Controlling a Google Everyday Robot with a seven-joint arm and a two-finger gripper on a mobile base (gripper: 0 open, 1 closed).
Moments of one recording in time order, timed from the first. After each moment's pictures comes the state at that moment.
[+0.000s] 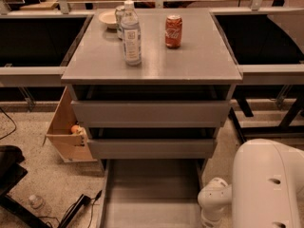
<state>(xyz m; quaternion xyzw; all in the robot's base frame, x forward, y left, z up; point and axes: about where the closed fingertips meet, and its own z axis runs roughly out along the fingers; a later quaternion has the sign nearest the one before) 0.387 -0.260 0.212 0.51 -0.85 -0.02 0.12</state>
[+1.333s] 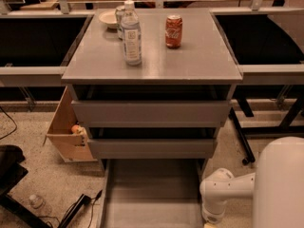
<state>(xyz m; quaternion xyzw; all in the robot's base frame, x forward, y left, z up) 0.385 -0.244 0.282 0.56 -0.82 -0.05 0.11</state>
